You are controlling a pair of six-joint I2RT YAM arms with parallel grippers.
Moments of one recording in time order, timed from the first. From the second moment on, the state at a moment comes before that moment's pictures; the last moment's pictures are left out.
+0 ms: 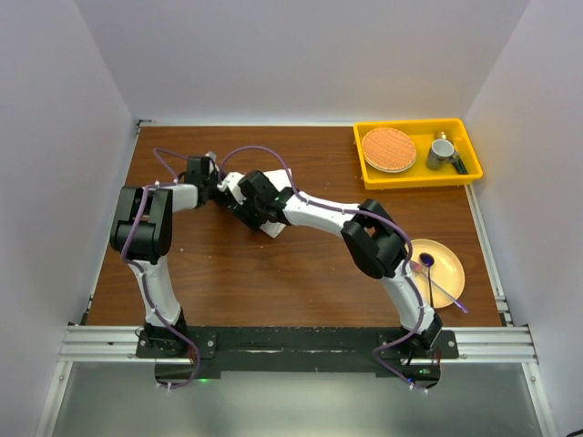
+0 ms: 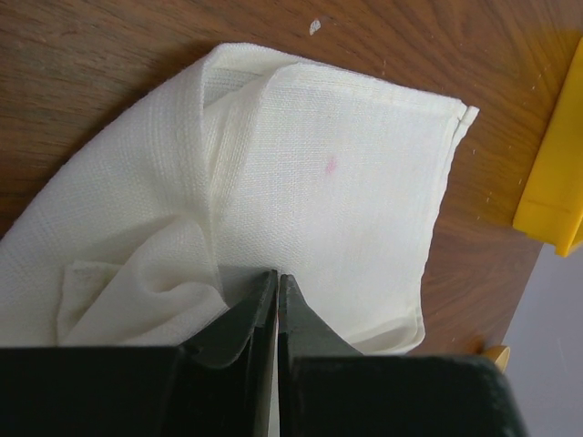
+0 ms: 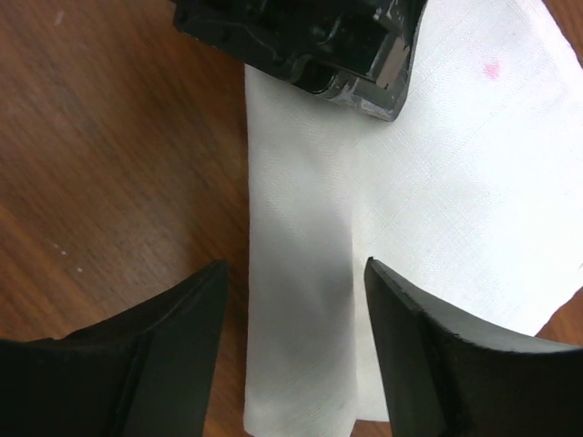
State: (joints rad) left arm -0.09 1.99 1.10 0.06 0.41 -0.77; right arm 0.90 2.24 1.75 -0.32 0.10 -0.17
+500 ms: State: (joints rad) left arm -0.09 1.94 1.11 -0.02 0.39 -0.70; right arm 0.87 2.26 1.69 -0.23 0.02 0.01
